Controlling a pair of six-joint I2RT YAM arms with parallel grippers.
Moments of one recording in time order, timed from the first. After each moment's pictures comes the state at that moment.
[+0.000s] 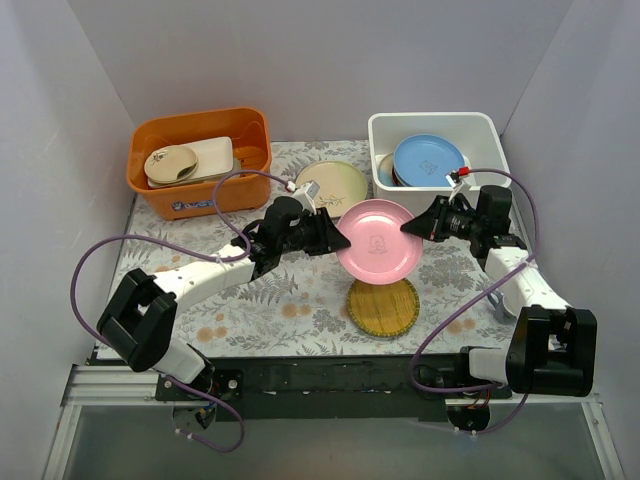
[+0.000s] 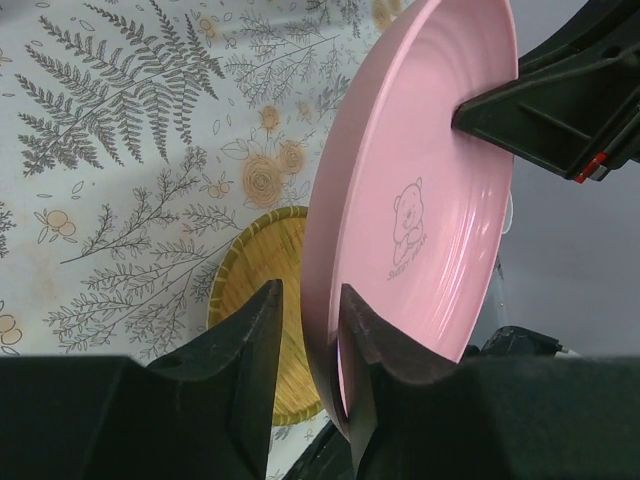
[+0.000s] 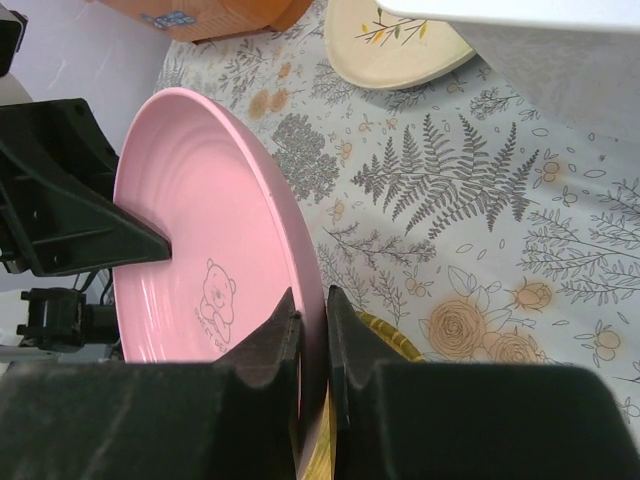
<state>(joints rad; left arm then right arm) -0.71 1.48 0.92 0.12 0.25 -0.79 -0.01 1.27 0.76 0.00 -0.91 0.35</state>
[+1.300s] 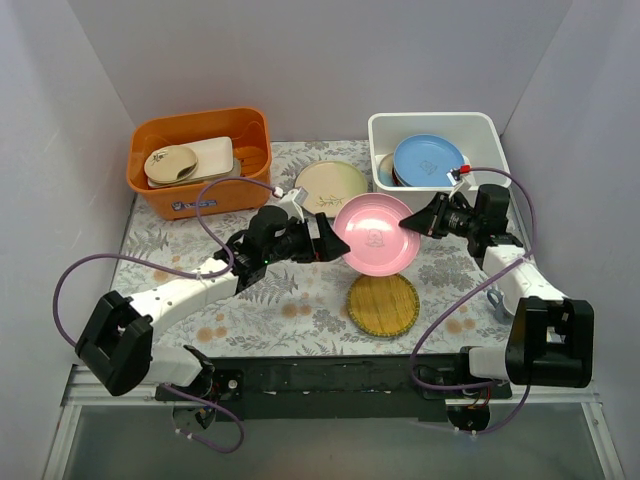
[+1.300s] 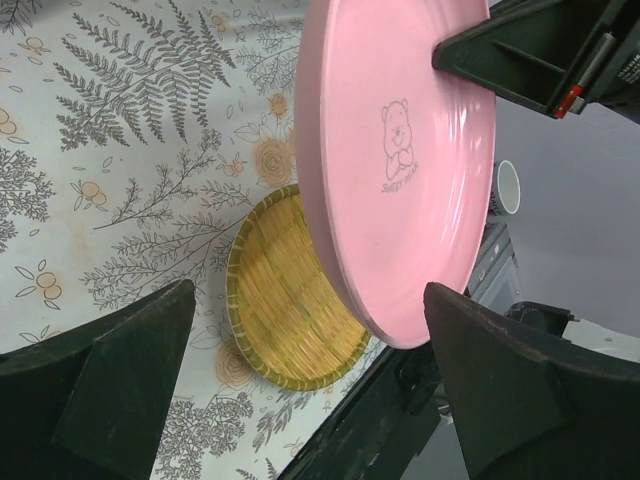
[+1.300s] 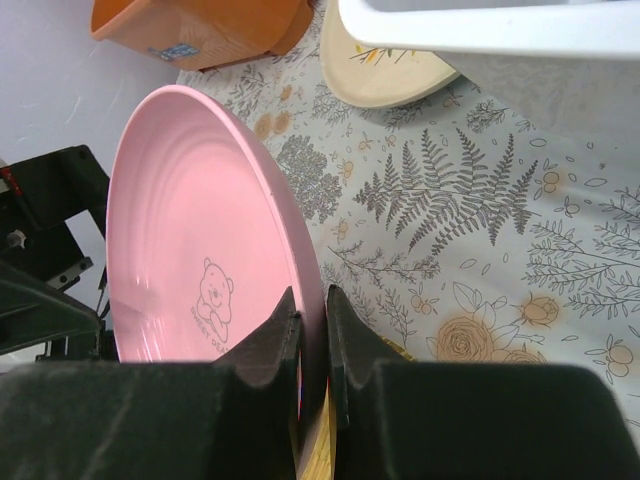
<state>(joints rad) -0.71 1.33 0.82 0.10 0.24 -0.75 -0.01 1.31 0.75 0.10 -0.89 0.47</state>
